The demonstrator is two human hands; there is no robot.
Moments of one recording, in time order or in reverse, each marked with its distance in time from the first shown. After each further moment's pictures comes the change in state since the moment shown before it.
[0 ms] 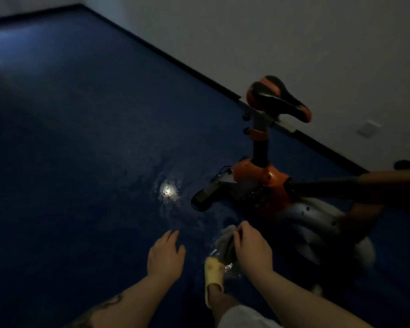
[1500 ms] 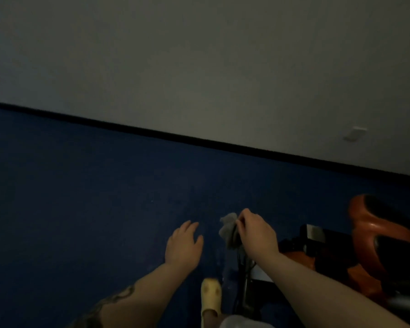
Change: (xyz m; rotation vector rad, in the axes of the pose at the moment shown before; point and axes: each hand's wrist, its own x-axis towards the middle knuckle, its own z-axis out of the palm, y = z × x) left_hand 0.727 0.204 -0.272 0.197 -0.301 0.565; right_hand 0.677 -0.206 -0.030 0.041 0.171 0.429
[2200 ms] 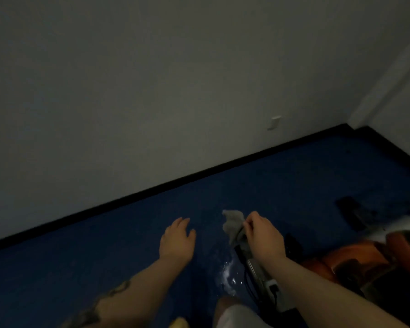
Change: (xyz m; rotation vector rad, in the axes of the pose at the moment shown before) left_hand 0.357 0.102 -0.117 0.189 -0.292 0.405; right_hand 0.232 -0.020 -0.047 0.168 0.305 0.607
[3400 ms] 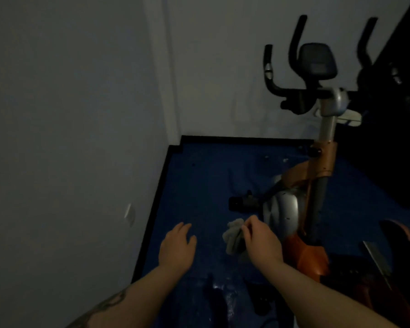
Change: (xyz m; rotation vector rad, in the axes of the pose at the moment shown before) left_hand 0.408 0.465 0.054 0.312 -0.542 0.977; right_hand 0.311 0.164 -0.169 0.205 0.690 0.970
